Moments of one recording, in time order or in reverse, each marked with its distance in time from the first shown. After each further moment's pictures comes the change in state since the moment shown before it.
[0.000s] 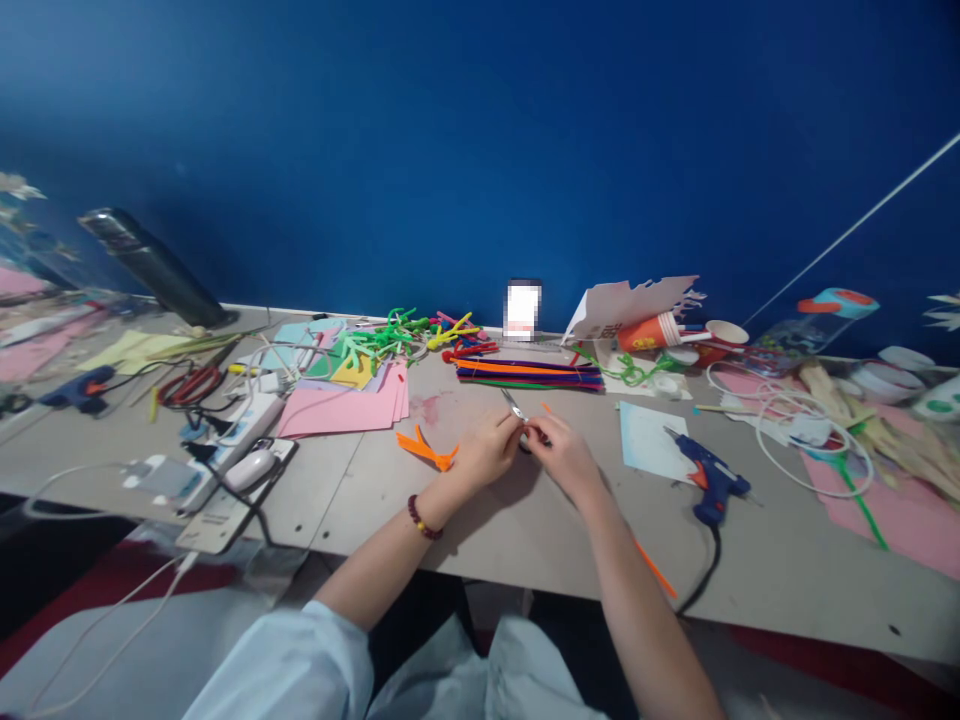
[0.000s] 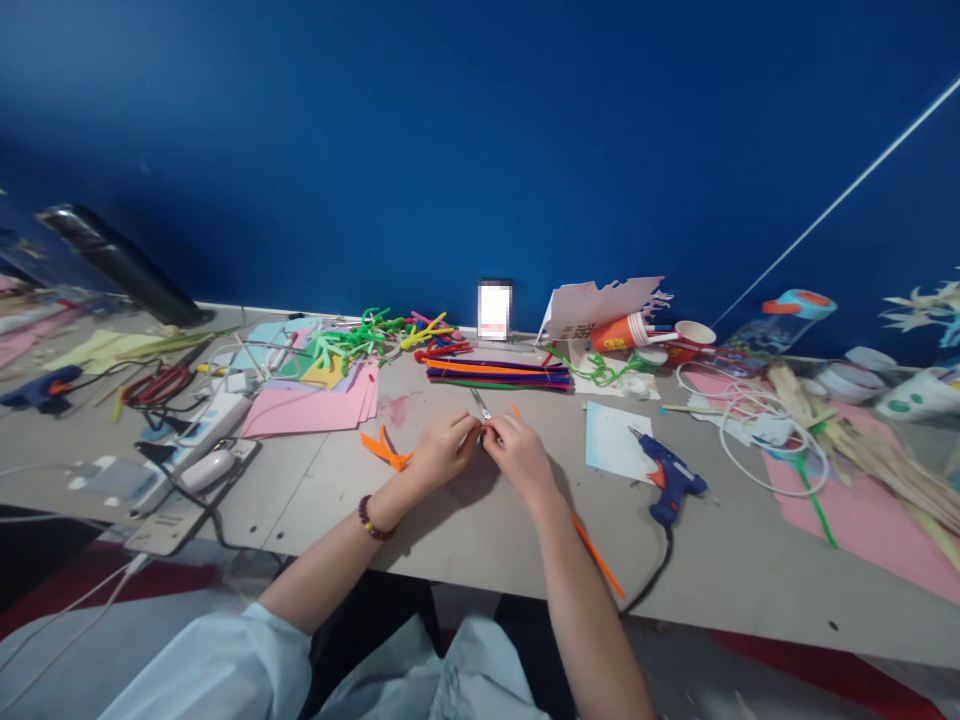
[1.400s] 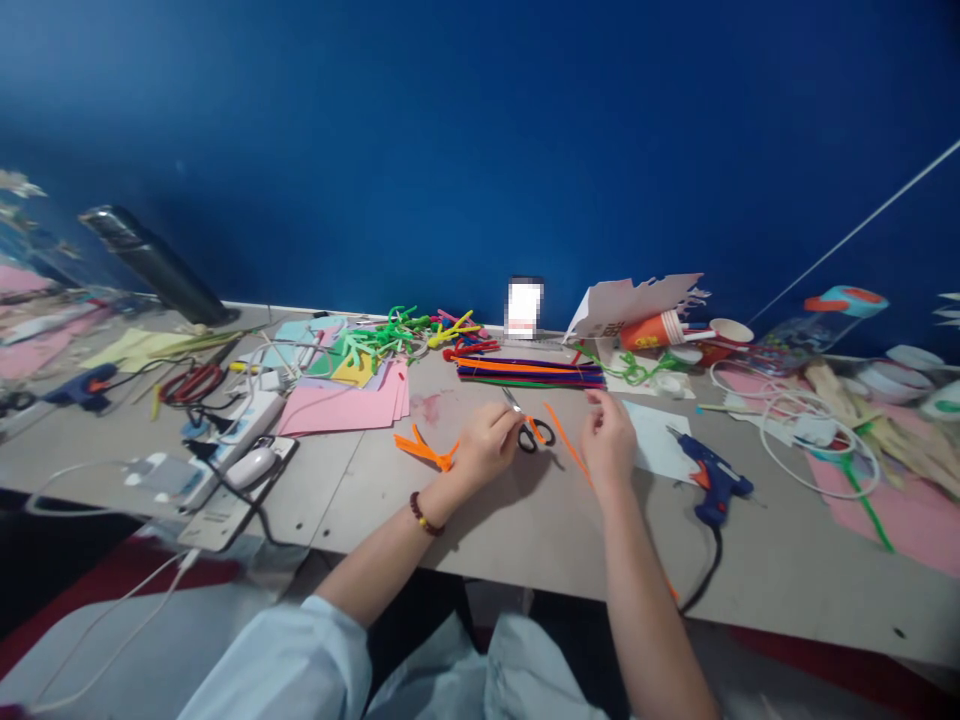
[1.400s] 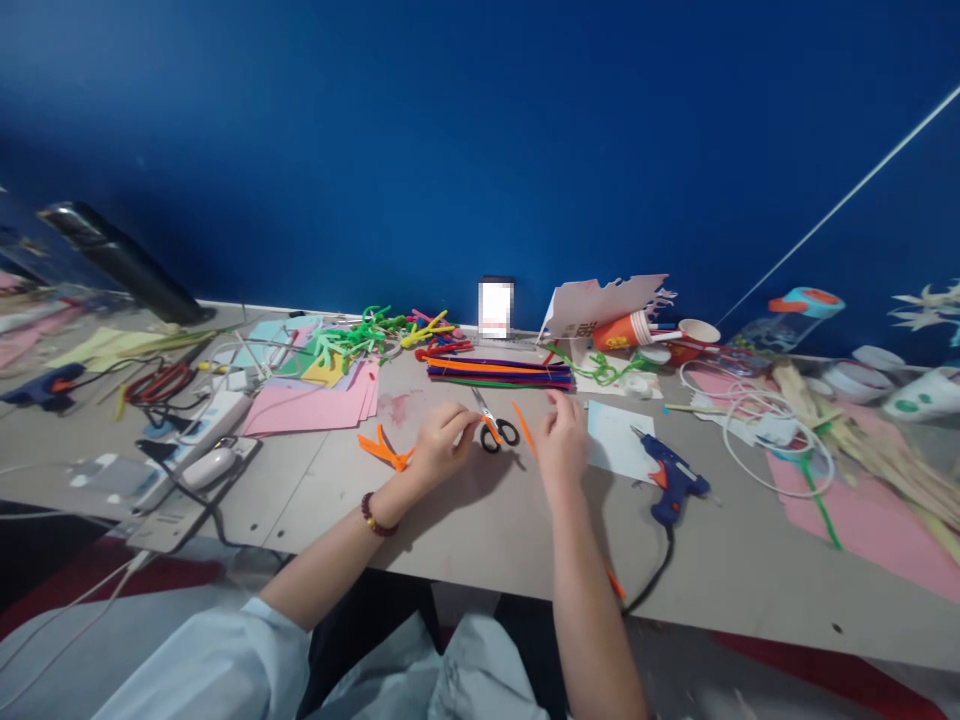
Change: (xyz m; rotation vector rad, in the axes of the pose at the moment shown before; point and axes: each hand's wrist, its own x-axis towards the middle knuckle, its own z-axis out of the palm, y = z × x) left_hand 0.000 0.000 0.003 -0.002 0.162 0.007; right_hand 0.002 0.021 -0.029 -0.178 0.414 0.368
